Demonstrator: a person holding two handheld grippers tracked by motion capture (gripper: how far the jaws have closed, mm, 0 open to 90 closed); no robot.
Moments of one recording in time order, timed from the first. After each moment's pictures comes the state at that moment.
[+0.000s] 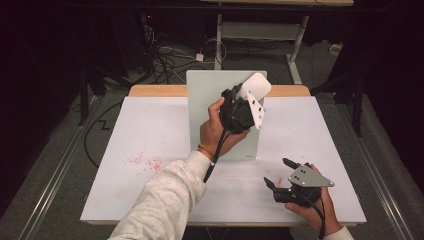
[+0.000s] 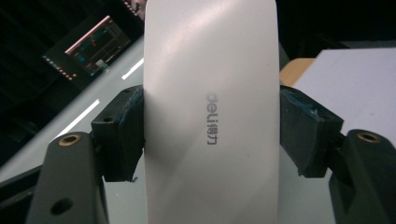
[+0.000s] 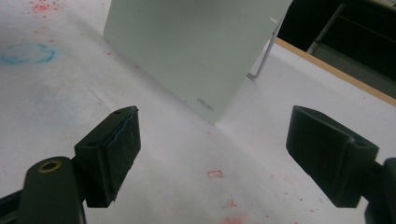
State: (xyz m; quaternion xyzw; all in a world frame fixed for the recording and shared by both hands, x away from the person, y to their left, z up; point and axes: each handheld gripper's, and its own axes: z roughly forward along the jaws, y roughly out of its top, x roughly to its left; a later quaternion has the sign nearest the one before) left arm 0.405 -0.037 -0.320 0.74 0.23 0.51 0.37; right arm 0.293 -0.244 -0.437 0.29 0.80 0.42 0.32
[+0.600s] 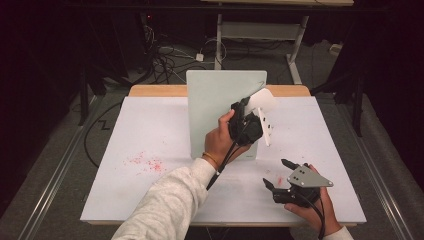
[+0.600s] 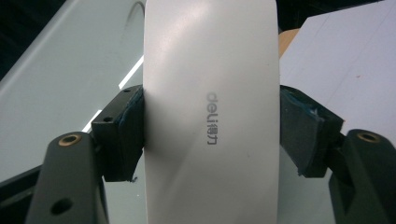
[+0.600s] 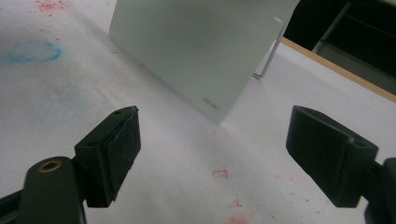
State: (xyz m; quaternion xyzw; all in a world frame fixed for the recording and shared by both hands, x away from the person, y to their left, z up) left arm 0.396 -0.059 -0.356 0.77 0.18 0.53 0.32; right arm 0.293 -0.243 -0.438 0.29 0.80 0.42 0.31
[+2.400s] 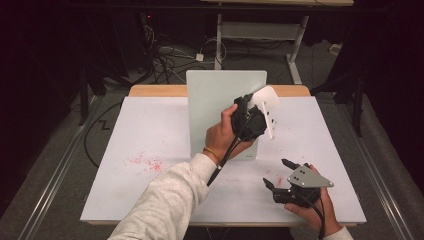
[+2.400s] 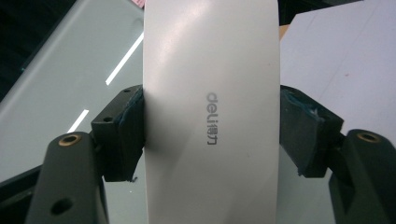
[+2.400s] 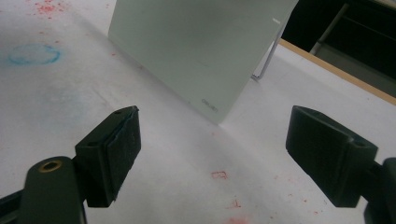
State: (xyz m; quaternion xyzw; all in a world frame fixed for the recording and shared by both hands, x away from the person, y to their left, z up) left arm 0.401 -0.062 -0.338 0.78 0.18 0.51 0.31; right arm 0.292 -0.242 -0.437 0.29 0.80 0.42 0.31
